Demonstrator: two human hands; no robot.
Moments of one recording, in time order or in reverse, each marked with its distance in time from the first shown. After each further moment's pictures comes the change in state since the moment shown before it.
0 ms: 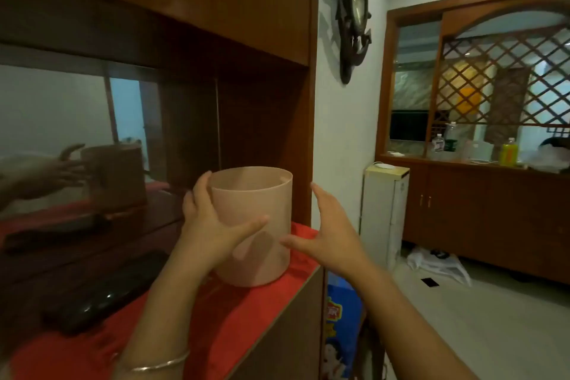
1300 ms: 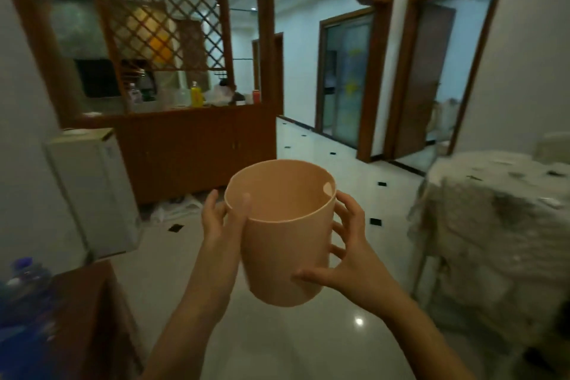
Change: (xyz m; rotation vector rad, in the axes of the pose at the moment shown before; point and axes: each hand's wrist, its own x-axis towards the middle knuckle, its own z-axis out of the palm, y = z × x) left_hand -0.220 0.181 0.324 -0.823 -1.125 0.055; right_hand -0.317 0.146 -0.254 -0.040 0.601 0.671
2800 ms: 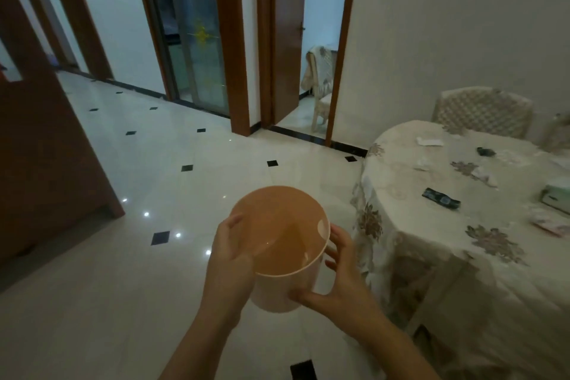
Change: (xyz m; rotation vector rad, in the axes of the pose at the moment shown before) left_hand 0.677 -0.284 0.451 0.014 -0.472 -0.282; right_hand 0.516 0.486 -0.266 -0.154 0.441 0.424
